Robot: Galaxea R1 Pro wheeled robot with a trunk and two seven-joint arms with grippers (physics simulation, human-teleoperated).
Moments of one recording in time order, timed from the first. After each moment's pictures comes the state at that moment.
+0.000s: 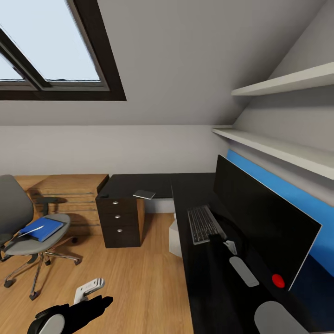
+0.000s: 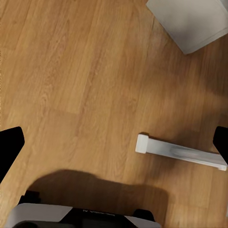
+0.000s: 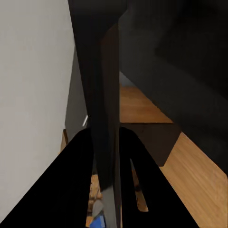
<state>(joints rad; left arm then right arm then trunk) -0.01 0.23 -0.16 -1.57 1.00 0.77 0.54 -0.57 -0.02 0.10 -0.68 -1.41 0.08 0.00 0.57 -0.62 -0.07</state>
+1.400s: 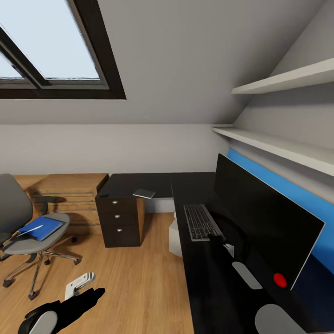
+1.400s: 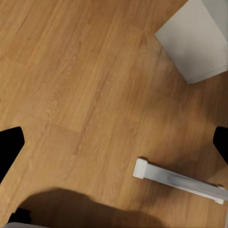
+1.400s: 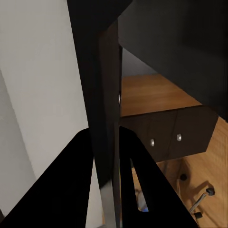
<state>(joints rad) -0.01 0.23 -0.08 -1.57 1.01 0.70 0.54 -0.57 -0.02 0.09 -0.62 -1.61 0.13 0.14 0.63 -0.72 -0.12</state>
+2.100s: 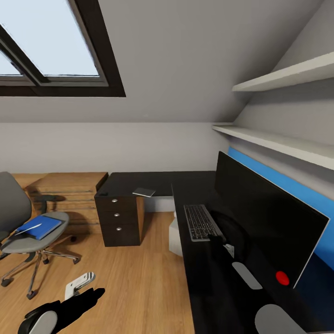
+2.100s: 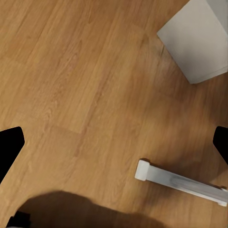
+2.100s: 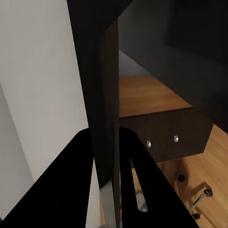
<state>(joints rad) -0.01 0.23 -0.08 -1.57 1.00 0.70 0.54 -0.57 -0.02 0.09 -0.62 -1.62 0.13 0.14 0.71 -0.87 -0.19</state>
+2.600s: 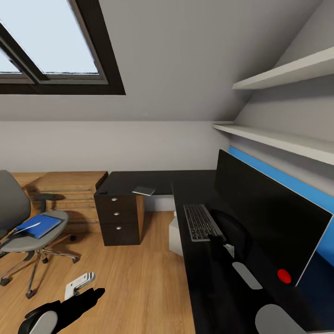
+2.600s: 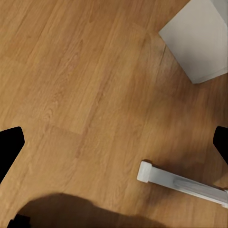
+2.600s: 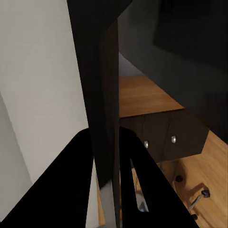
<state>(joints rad) -0.01 0.23 -0.08 -1.57 1.00 0.70 0.54 -0.57 -0.02 0.09 -0.62 -1.61 0.13 0.14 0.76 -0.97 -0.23</state>
